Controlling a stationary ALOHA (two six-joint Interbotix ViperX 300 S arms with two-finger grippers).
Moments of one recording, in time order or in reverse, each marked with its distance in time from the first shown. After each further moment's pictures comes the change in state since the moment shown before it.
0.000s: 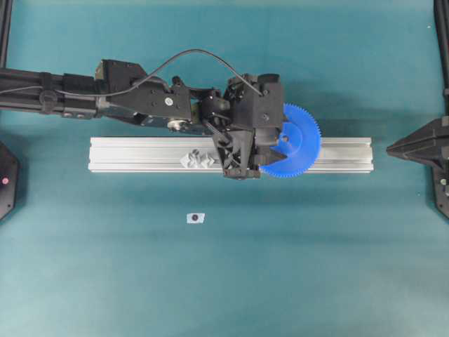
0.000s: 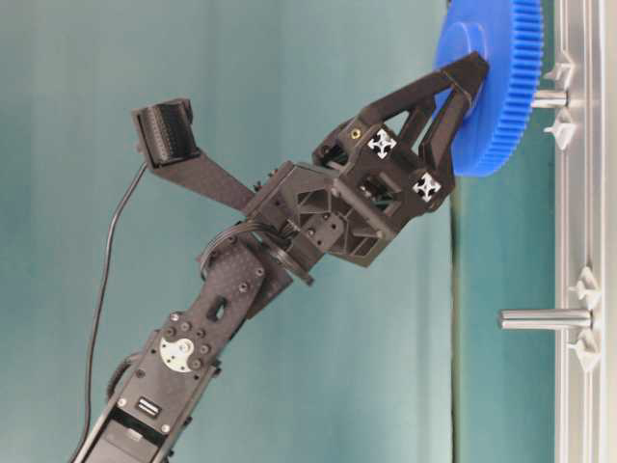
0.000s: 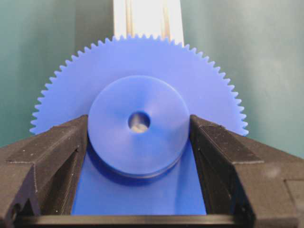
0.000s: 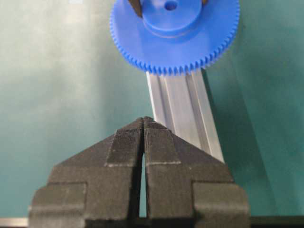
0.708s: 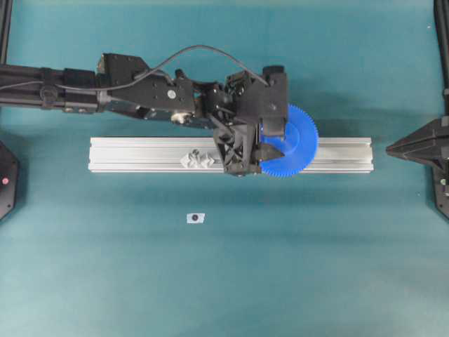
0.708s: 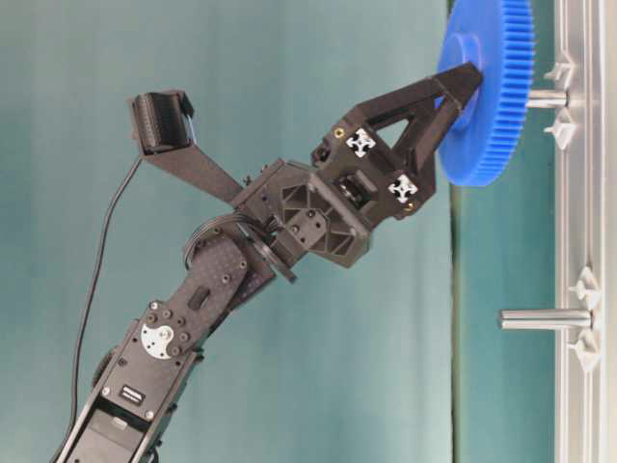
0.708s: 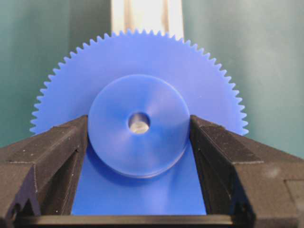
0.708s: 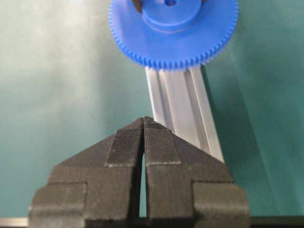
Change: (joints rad) left arm 0.018 0.002 -0.043 0.000 0.089 -0.061; right arm -0.002 -0.002 0.005 0.000 -0.014 0.000
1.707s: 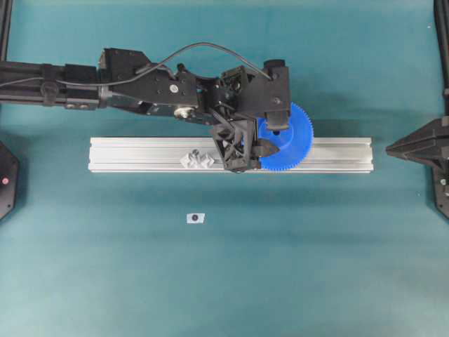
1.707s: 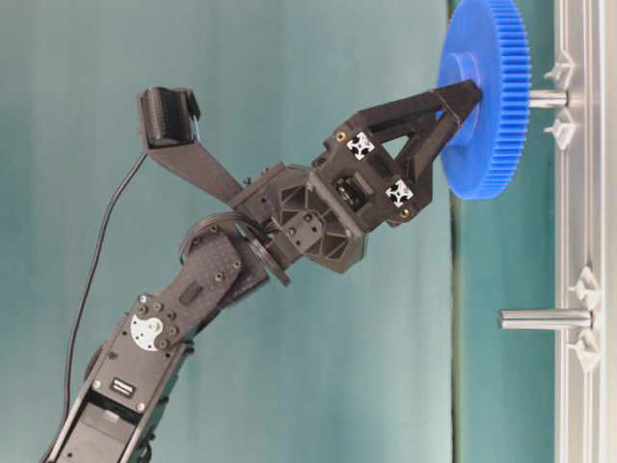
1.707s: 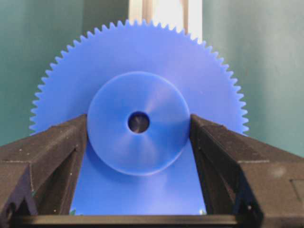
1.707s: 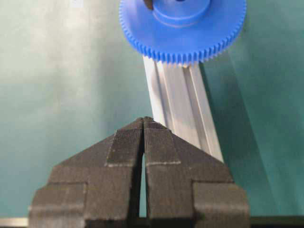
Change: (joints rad) left arm -0.003 0.005 -0.040 -0.002 0.114 -0.008; right arm 0.000 -0.003 0.002 0.000 -0.003 0.000
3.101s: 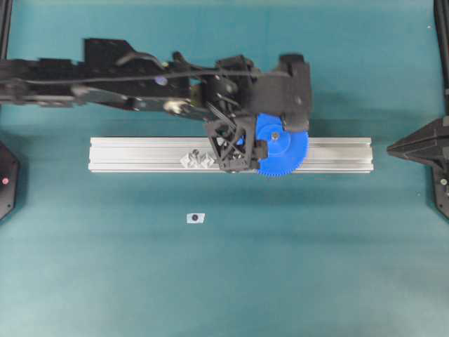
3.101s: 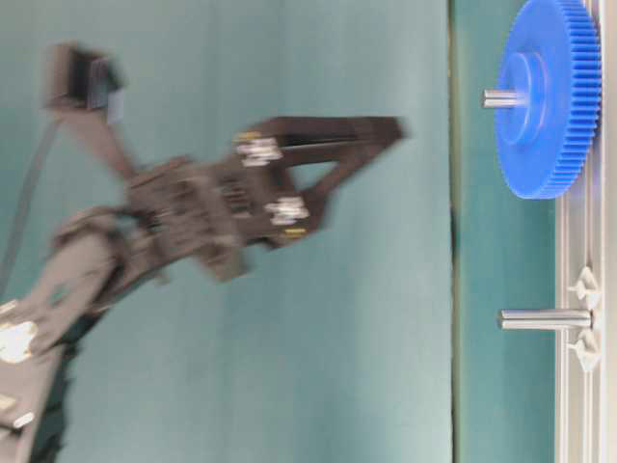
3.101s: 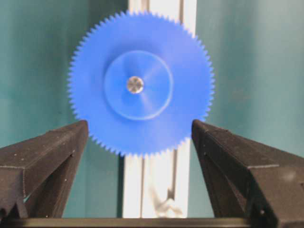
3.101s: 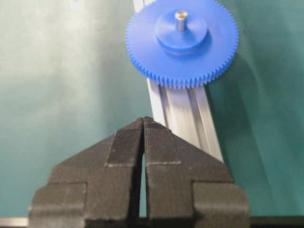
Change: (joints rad) left arm -0.044 -0.124 -0.084 0.002 0.097 -0.071; right arm 0.000 -0.012 0.006 0.000 0.000 0.000
